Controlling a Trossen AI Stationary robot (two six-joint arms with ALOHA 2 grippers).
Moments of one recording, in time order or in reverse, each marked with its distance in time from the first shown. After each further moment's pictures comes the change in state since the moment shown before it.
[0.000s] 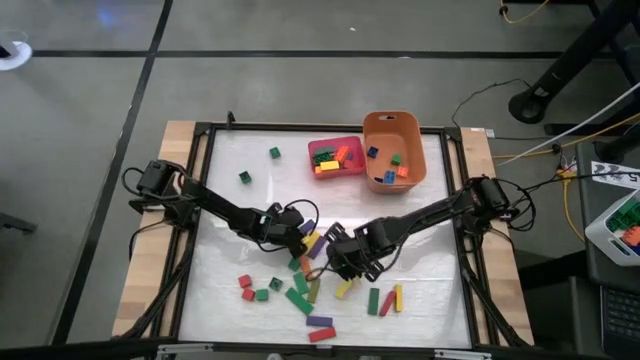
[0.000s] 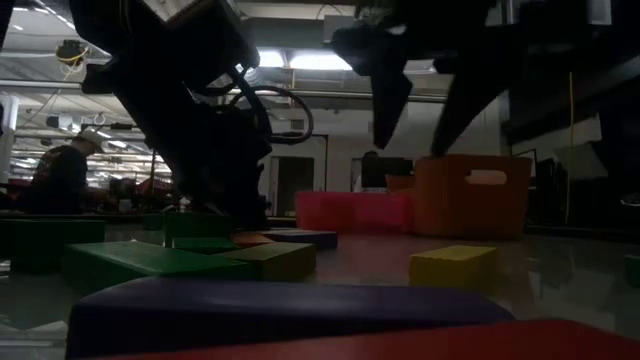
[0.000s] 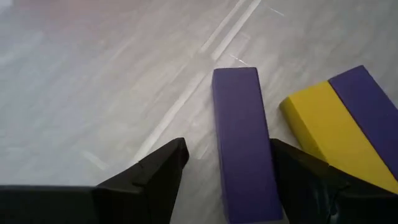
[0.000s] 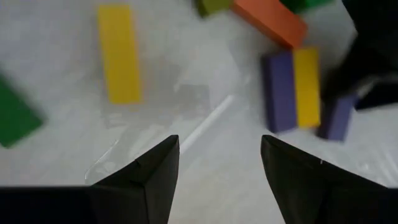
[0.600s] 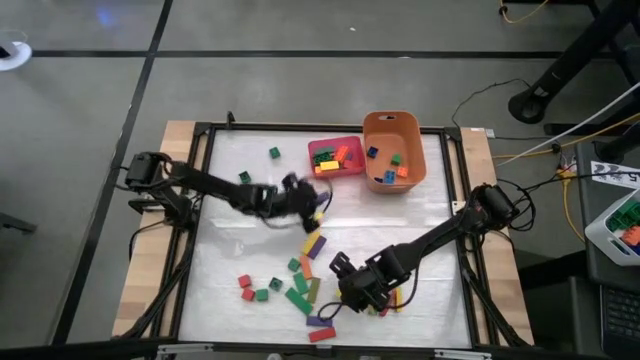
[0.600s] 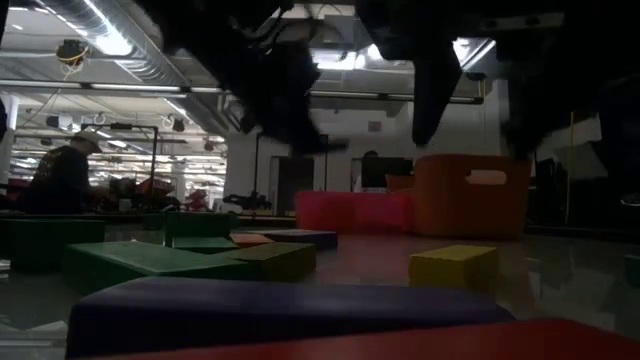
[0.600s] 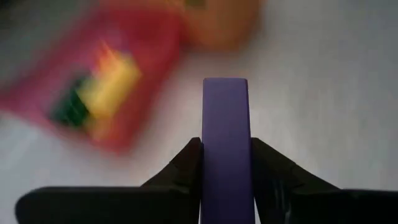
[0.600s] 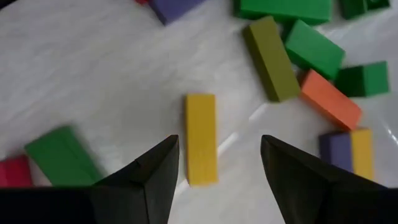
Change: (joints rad) left arm 0.189 -0.146 0.147 0.058 0.006 0.442; right arm 0.167 0.000 -0.105 0.232 -0.010 0.109
